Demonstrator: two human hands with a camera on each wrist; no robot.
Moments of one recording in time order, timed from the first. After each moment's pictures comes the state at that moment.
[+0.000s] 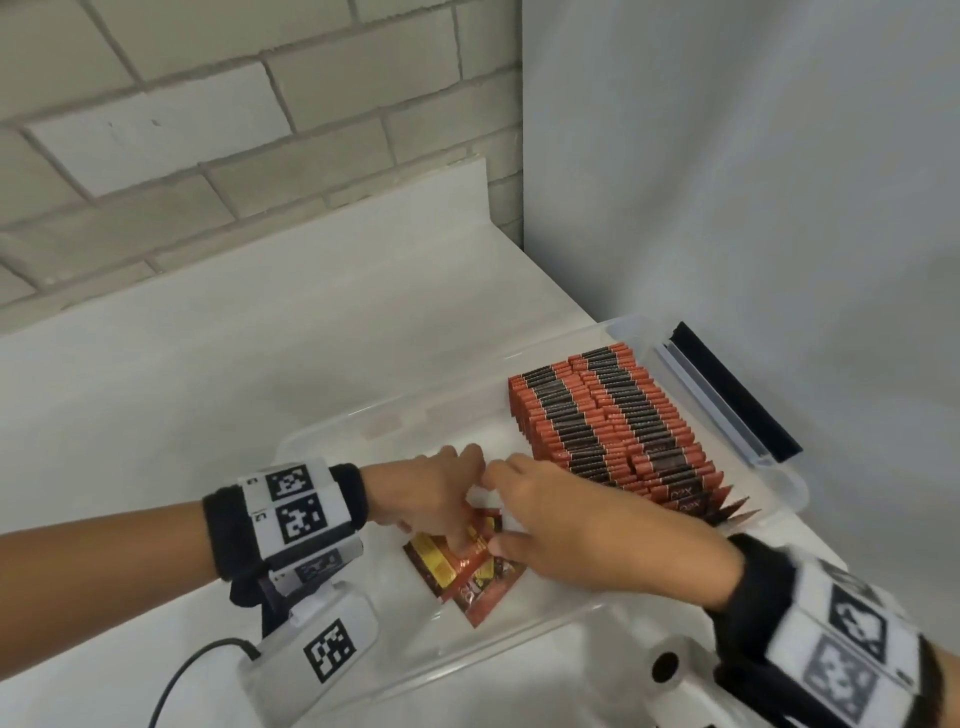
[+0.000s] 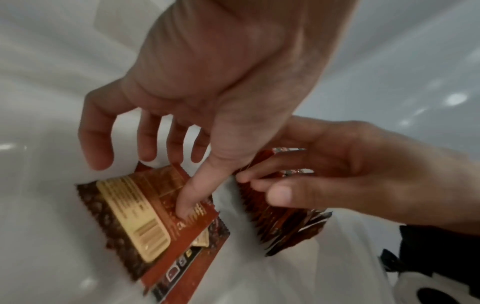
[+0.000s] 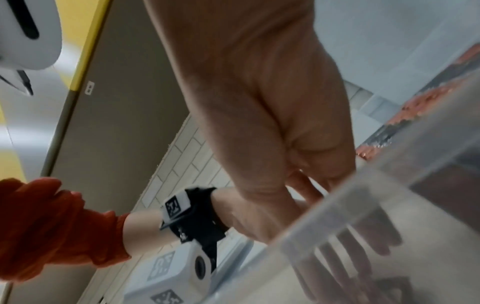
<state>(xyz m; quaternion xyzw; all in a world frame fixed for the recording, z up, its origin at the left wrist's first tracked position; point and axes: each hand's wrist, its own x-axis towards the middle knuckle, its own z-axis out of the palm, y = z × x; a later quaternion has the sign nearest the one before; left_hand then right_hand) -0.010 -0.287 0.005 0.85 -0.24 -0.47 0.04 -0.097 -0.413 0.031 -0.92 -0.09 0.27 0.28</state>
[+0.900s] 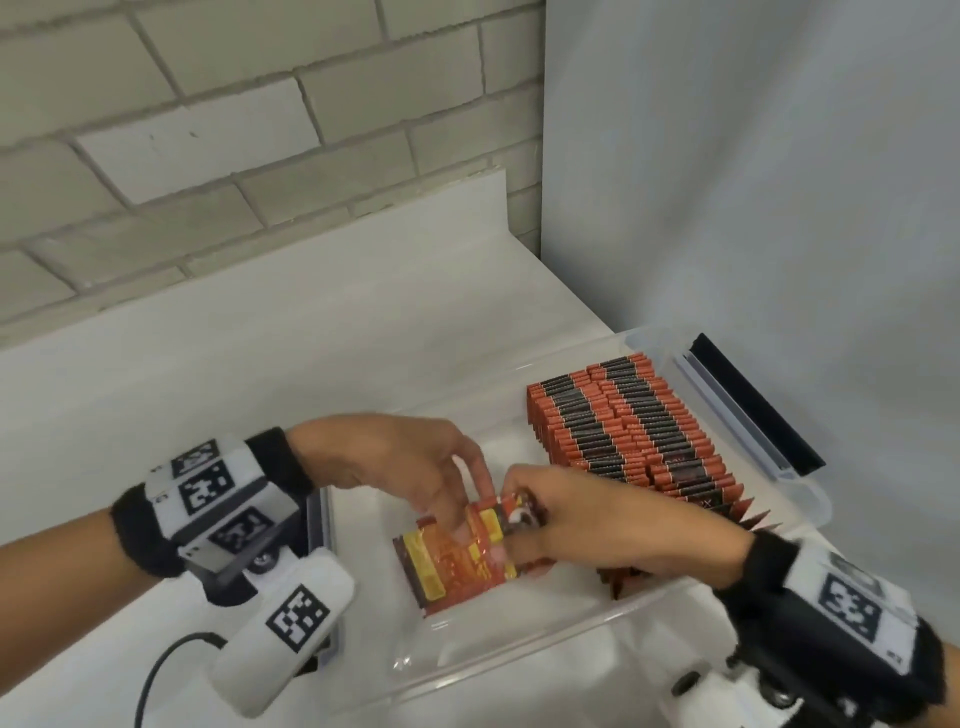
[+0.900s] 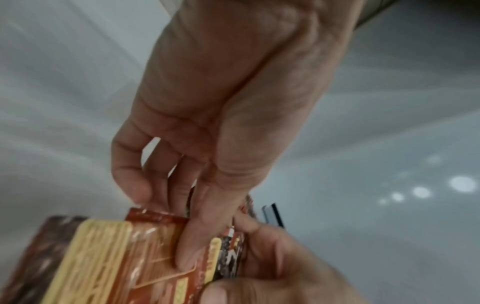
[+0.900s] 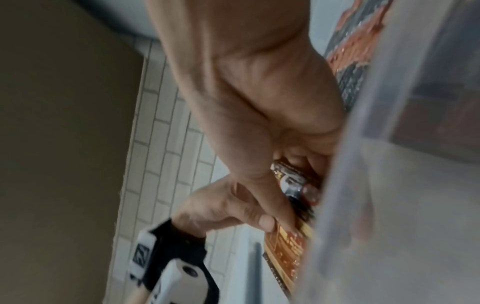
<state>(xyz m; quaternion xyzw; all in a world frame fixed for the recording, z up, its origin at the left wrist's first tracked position) 0.011 -0.265 0.053 0.79 -0.25 -0.54 0.17 -0.091 -0.420 0.019 -0.80 -0.02 0.30 0.52</state>
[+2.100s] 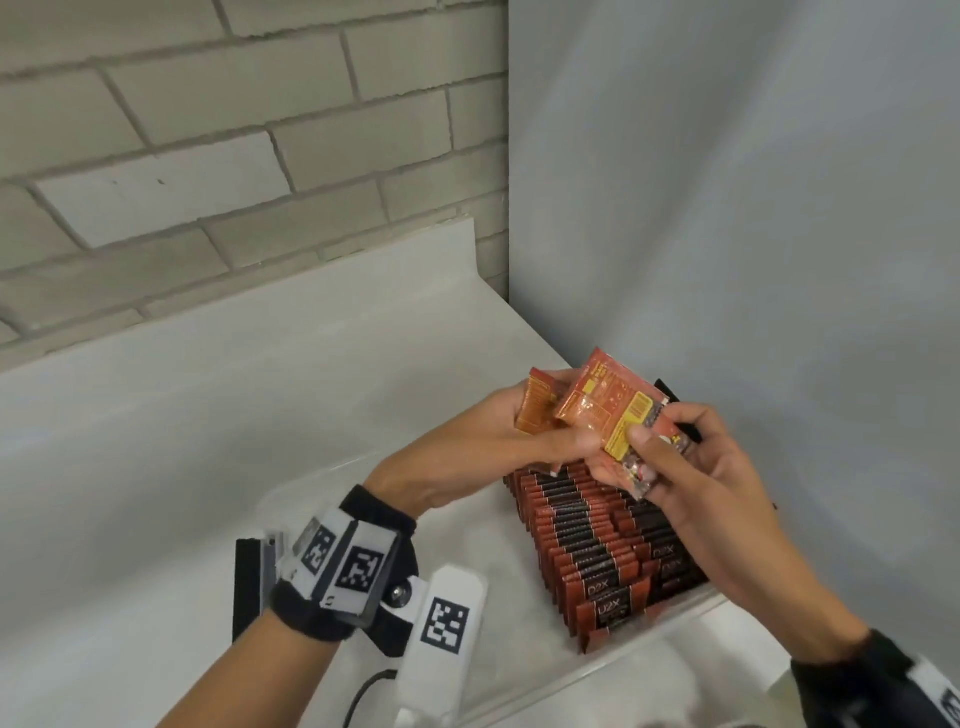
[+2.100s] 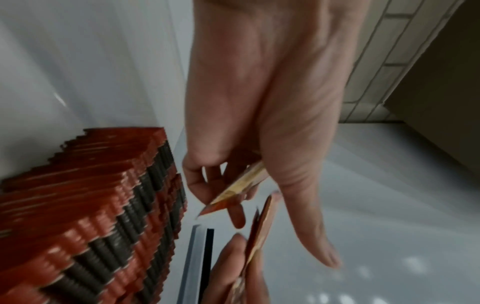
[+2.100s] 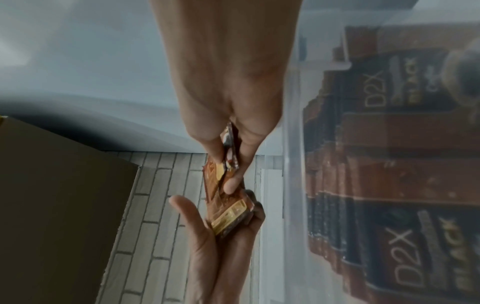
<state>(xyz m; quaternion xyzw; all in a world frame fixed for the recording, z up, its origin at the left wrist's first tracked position) 0.002 -0.341 0.045 0.64 -0.30 -0.41 0.58 -0.109 -0.497 0.013 -0.52 0.14 -0.13 0.83</state>
